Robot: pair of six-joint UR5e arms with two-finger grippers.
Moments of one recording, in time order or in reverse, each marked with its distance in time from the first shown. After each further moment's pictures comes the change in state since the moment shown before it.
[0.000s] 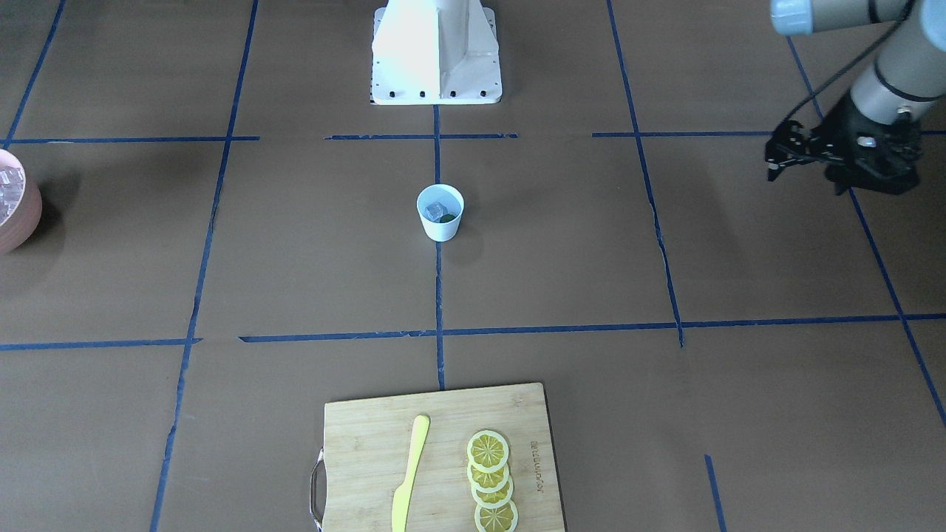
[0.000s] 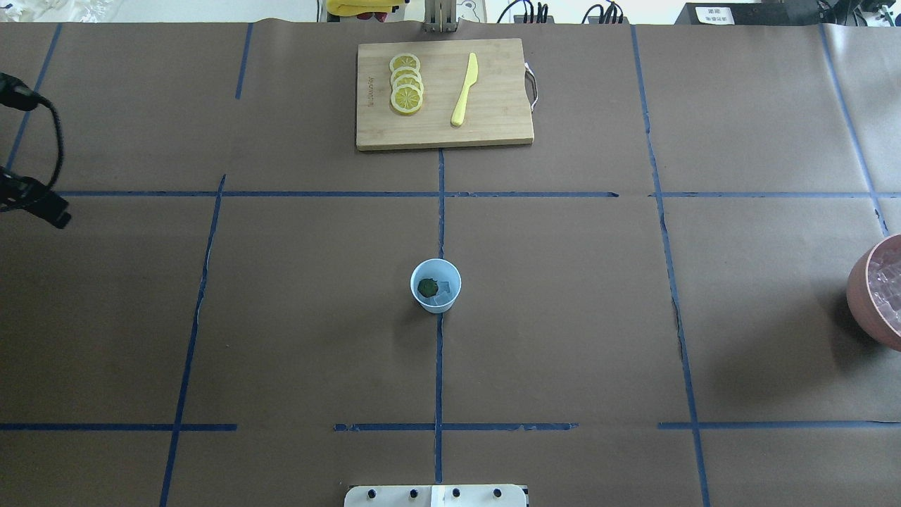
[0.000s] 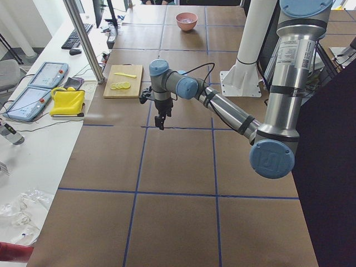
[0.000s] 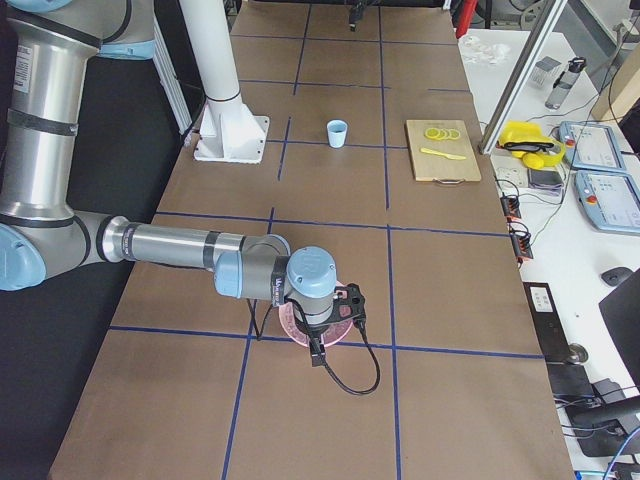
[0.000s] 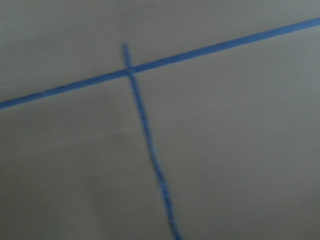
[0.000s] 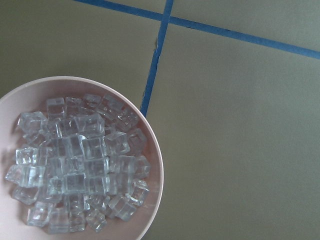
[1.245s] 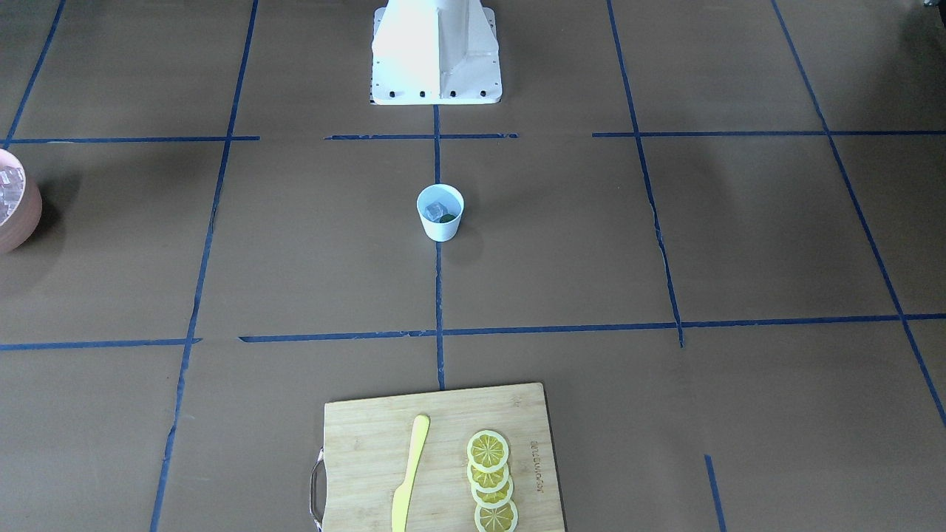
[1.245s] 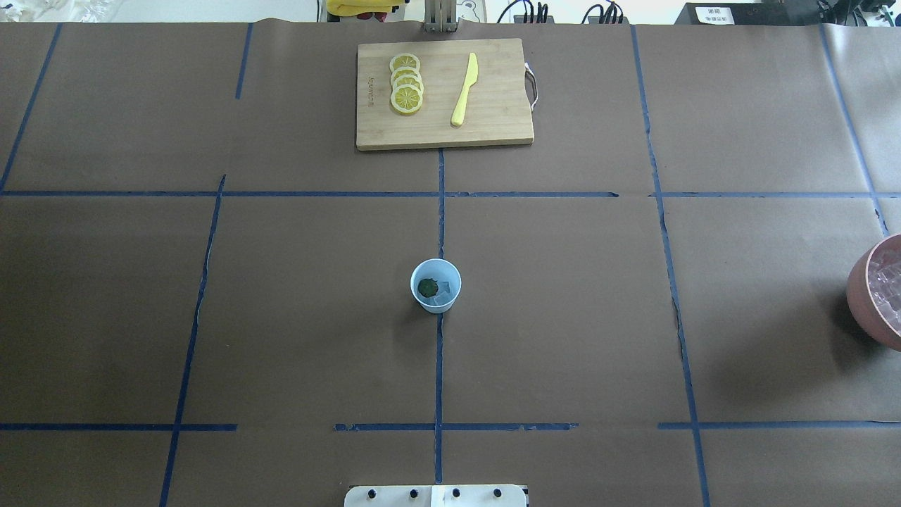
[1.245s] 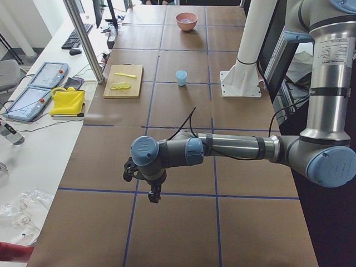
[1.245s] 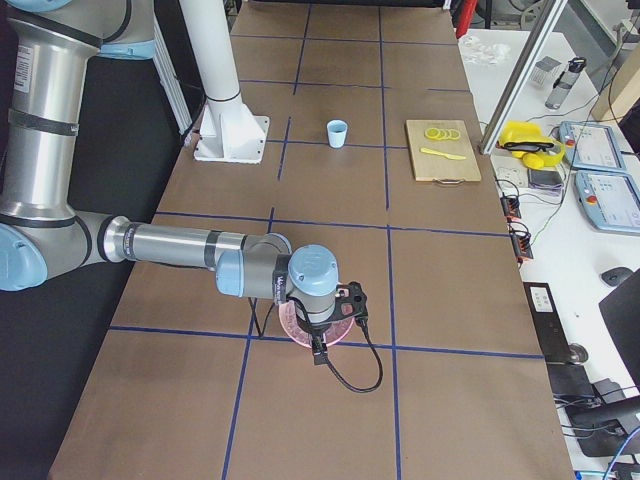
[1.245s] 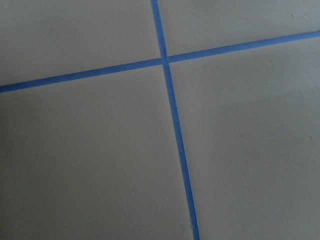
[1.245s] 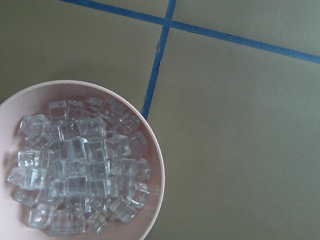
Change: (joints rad) left arm -0.452 0.101 0.359 -0.043 -0.157 0.421; right arm 0.000 0.003 0.001 0.002 0.001 -0.001
